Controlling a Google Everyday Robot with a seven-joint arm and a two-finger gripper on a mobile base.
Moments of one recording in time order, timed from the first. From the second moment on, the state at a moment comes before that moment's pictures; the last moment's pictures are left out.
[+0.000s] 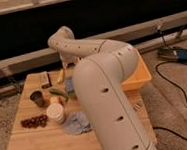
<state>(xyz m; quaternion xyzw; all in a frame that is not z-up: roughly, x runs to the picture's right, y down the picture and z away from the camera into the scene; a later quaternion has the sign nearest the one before) -0.132 -0.099 0.915 -0.14 0.14 0.69 0.70</state>
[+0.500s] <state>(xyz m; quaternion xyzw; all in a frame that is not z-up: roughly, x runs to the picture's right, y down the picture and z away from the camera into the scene) -0.160 -0.085 0.958 -0.19 0.12 0.67 0.70</state>
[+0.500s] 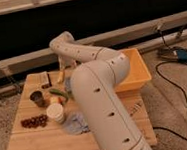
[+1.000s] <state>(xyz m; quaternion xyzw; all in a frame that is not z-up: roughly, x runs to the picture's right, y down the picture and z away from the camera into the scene) -0.181 -0.075 0.987 -0.23 0.11 0.66 0.70</state>
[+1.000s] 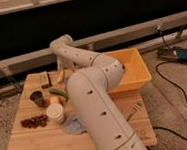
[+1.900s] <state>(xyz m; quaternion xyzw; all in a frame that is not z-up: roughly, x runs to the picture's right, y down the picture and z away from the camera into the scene) -0.227 -0.049 1.011 -0.22 0.08 0.65 0.72</state>
